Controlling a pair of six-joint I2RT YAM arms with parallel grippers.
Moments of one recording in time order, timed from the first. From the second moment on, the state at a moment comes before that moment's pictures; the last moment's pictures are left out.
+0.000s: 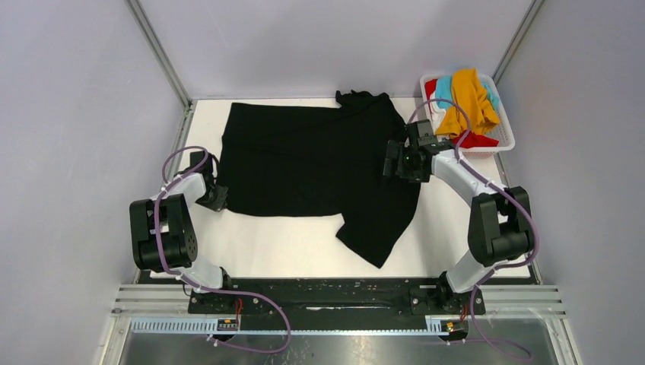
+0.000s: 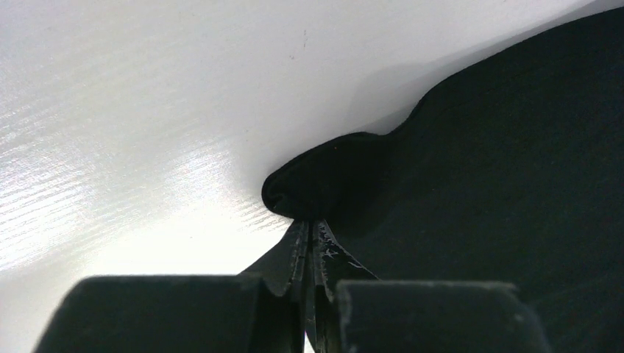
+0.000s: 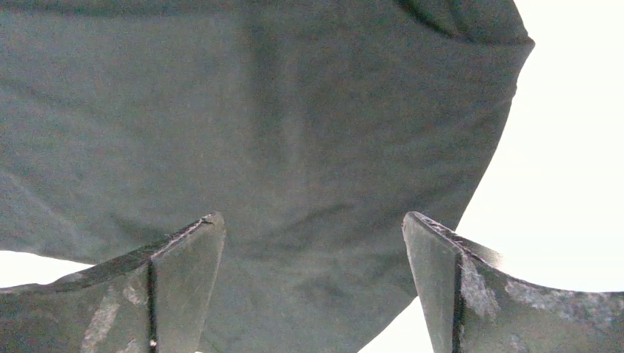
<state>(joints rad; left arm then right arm) 0.18 1.57 0.85 -0.54 -0.18 -1.04 0.22 1.65 1.16 -0.54 -0.06 0.38</state>
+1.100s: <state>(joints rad) 0.18 1.42 0.78 -0.51 -0.18 -0.99 0.93 1.75 1.03 -0.86 0.02 0.26</state>
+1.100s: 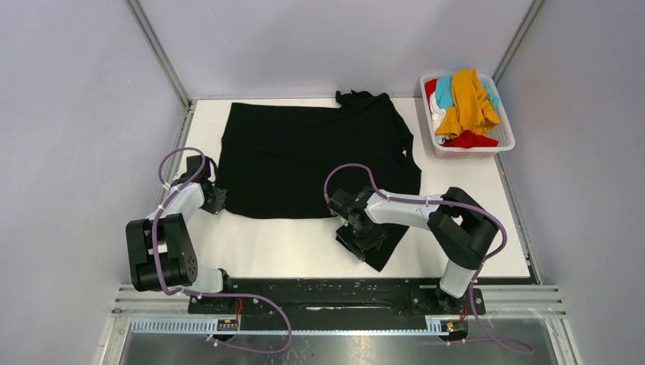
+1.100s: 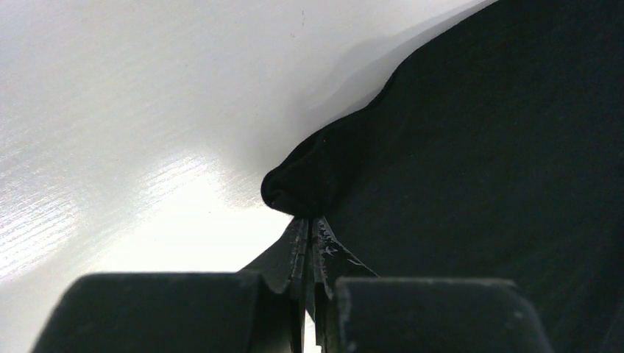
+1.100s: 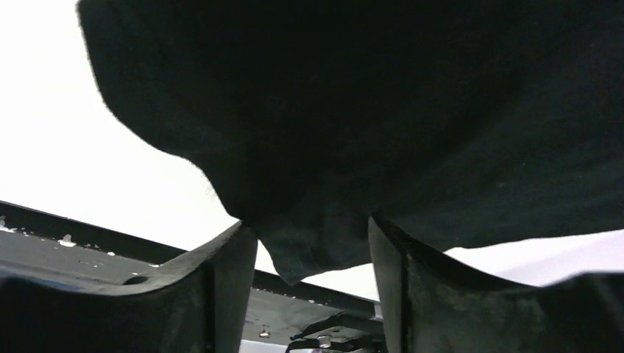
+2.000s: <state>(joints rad) 0.18 0.70 0.55 -0.76 -0.33 -1.11 0.96 1.25 0.81 -0.94 -0.23 0.34</state>
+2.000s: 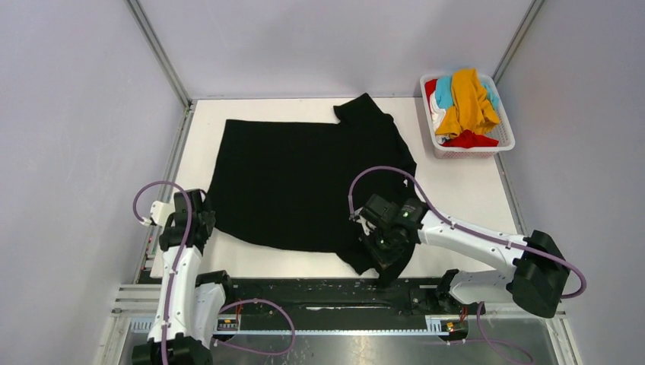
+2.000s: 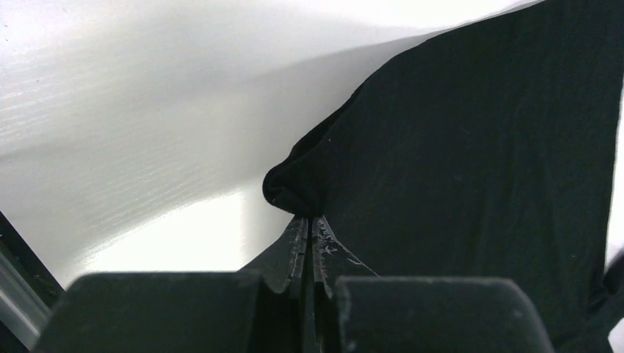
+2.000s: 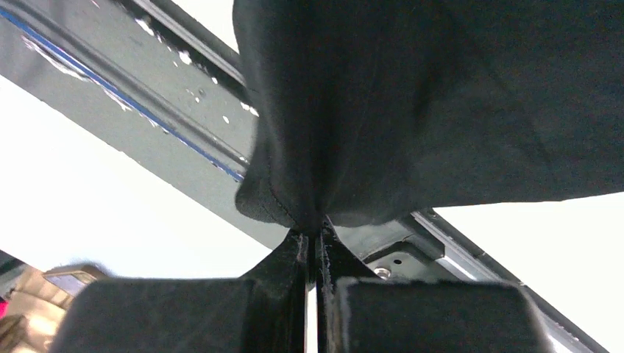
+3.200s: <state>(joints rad) 0.14 1.66 1.11 -0.56 -0.29 -1.21 0.39 2.13 1.93 -1.01 -0.01 -0.06</state>
